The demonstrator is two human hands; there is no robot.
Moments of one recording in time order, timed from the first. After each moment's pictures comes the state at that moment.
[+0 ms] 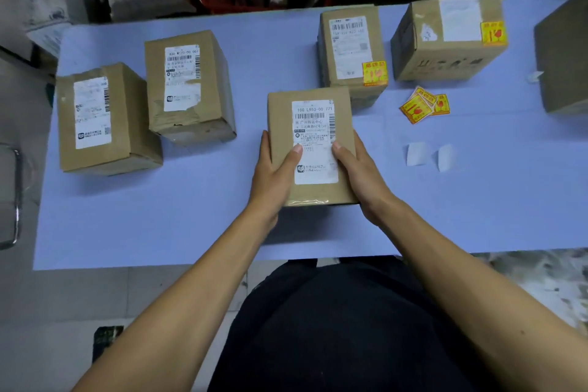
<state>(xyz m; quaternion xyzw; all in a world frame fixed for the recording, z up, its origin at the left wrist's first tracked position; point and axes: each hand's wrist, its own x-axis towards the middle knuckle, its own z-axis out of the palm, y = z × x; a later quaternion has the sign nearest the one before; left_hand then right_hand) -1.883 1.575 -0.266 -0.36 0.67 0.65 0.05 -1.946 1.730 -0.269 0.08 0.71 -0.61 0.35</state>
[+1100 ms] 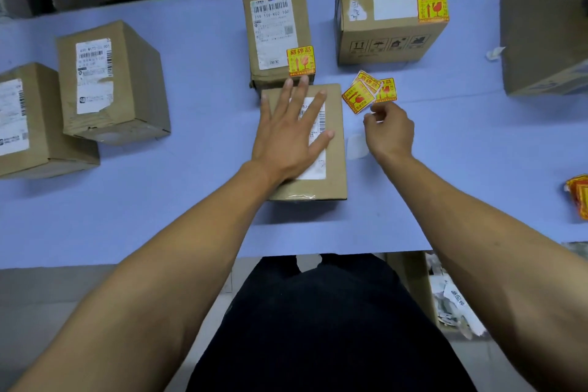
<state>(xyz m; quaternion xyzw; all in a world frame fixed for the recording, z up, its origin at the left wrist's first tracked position) -2.001 1.695 -0.287 0.00 0.99 0.11 0.13 -2.067 1.875 -0.317 0.13 0.90 -0.38 0.16</state>
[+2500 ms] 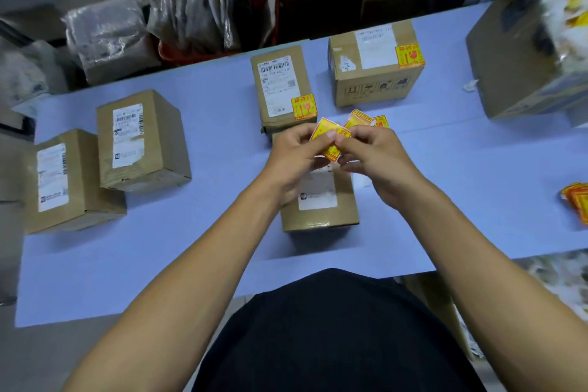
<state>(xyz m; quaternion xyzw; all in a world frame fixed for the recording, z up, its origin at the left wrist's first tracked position) -2.010 1.702 -0.203 -0.22 0.61 0.75 0.13 -2.036 1.847 -0.194 0.06 0.69 -0.66 0.29</state>
